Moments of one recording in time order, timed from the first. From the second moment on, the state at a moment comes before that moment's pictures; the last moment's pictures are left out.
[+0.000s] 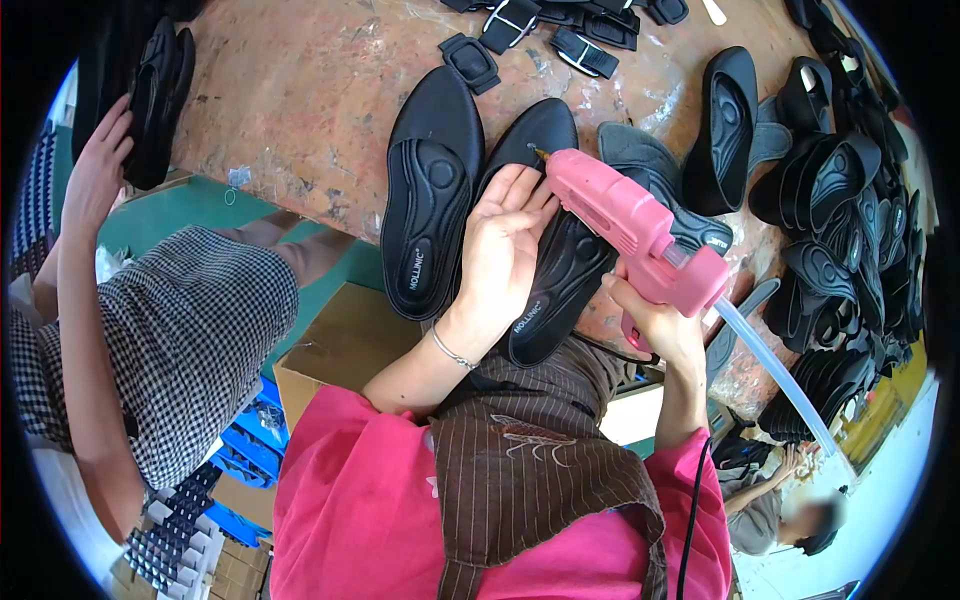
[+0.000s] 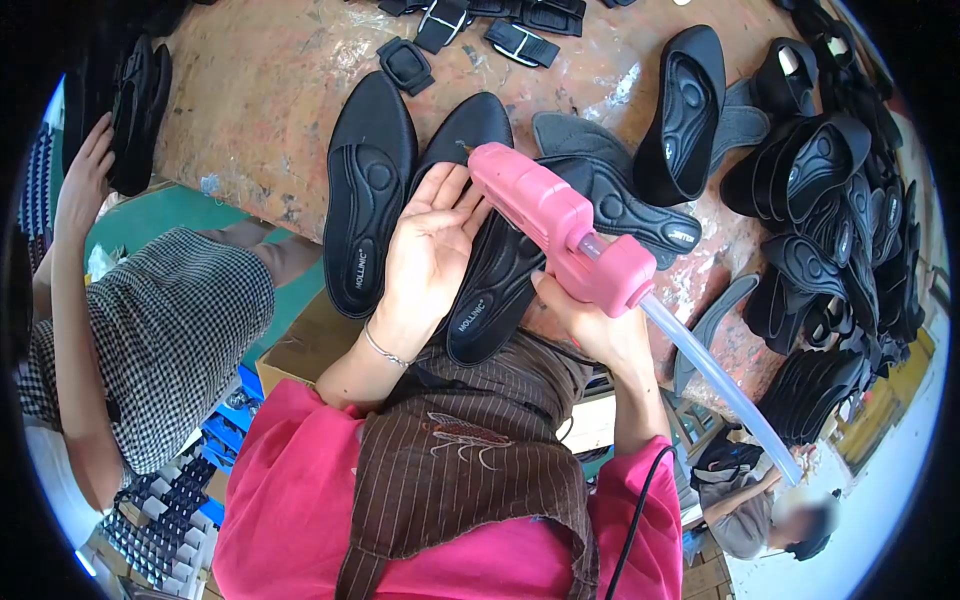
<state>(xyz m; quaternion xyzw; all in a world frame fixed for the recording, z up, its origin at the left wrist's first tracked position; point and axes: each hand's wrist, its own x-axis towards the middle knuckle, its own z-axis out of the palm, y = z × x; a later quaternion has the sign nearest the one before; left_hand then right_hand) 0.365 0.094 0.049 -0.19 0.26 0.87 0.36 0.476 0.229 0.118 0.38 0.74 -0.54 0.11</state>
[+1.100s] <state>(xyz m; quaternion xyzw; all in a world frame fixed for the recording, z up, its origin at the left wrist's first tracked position) 0.421 0.094 0.100 -0.21 0.32 0.77 0.51 0.573 0.241 0.150 0.44 0.58 -0.68 -0.06</state>
